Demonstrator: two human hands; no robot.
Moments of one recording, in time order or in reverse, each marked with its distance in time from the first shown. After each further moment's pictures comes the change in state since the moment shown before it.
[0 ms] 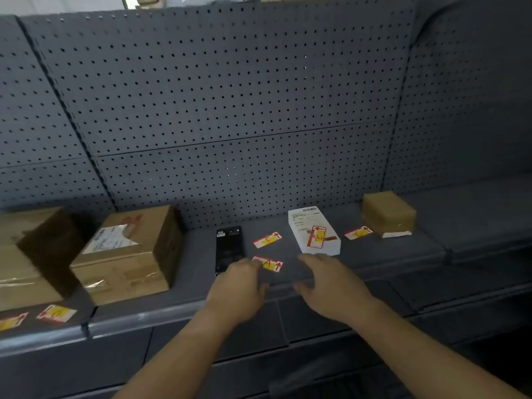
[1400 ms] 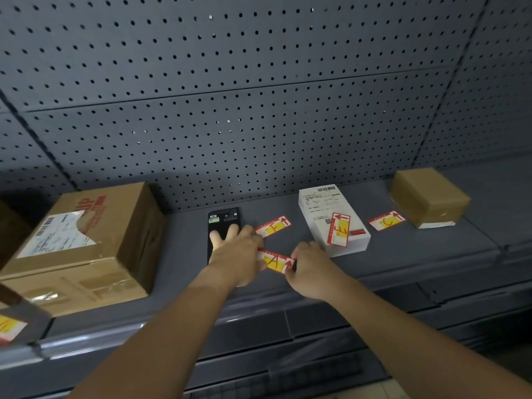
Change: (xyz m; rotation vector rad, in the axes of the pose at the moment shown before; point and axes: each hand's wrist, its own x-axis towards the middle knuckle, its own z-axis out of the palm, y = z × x) left_hand 0.124 -0.068 0.053 0.217 -0.167 0.029; right_hand 0.135 0.032 0.093 0.088 -0.182 0.190
